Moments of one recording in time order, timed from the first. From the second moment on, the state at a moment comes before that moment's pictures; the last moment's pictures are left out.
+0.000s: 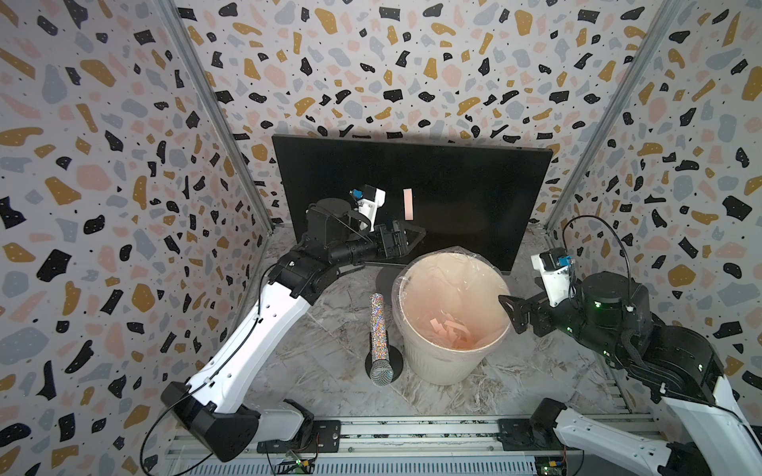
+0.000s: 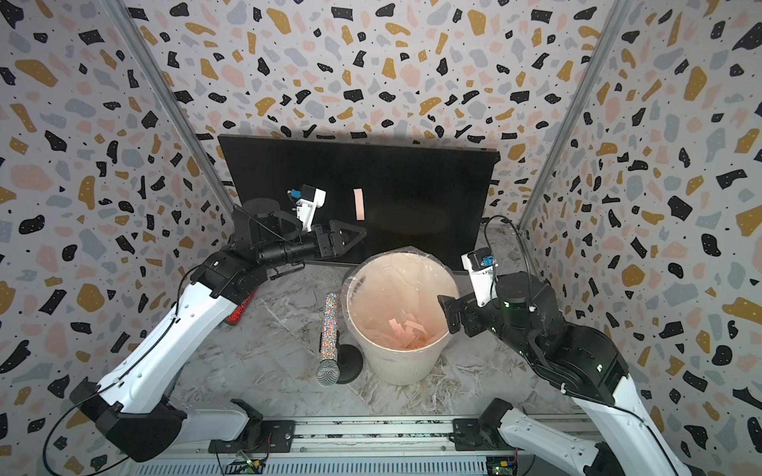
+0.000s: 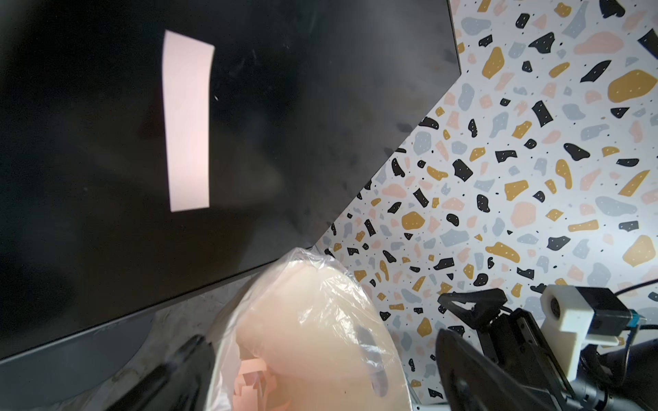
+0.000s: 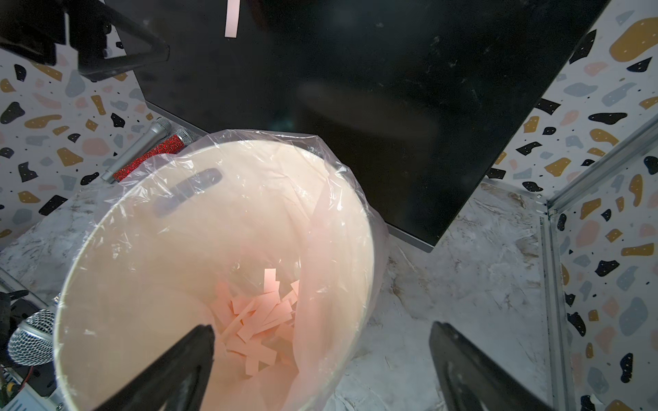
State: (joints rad) left arm -0.52 1.35 1.56 -0.46 0.53 -0.66; right arm 0.79 0.86 1.49 -1.13 0.26 0.14
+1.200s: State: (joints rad) left arm -0.42 1.60 1.63 -0.15 0.75 -0.87; right arm 0.79 0.84 1.48 -1.13 0.28 0.13
